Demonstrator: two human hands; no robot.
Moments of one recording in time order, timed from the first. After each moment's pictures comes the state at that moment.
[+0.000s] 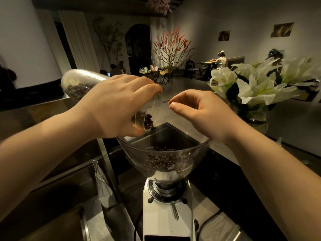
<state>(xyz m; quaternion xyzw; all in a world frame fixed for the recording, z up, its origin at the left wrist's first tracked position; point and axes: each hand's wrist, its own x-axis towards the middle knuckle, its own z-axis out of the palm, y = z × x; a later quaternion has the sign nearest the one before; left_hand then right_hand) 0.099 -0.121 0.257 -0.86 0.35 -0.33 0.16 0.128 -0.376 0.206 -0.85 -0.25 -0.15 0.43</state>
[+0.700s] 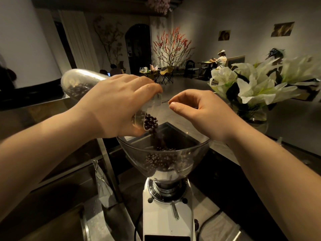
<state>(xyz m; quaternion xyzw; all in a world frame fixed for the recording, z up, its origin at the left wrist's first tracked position) 0.101 -0.121 0.257 -0.86 0.35 -0.32 0.16 0.128 -0.376 0.206 -0.85 -0.26 -0.16 0.43</state>
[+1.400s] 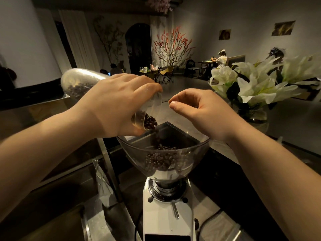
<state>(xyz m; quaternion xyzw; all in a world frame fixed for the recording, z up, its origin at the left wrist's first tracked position) 0.101 -0.121 0.257 -0.86 0.35 -0.32 0.17 0.127 -0.376 0.206 -0.85 -0.25 -0.15 0.43</state>
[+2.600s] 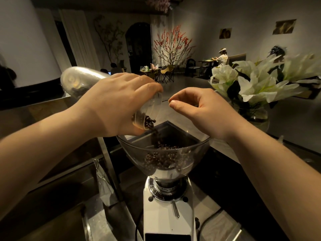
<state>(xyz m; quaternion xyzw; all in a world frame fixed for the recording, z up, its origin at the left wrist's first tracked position) 0.104 -0.121 0.256 -0.85 0.36 -0.34 0.18 0.129 -0.376 0.205 -0.85 -0.25 -0.15 0.43</state>
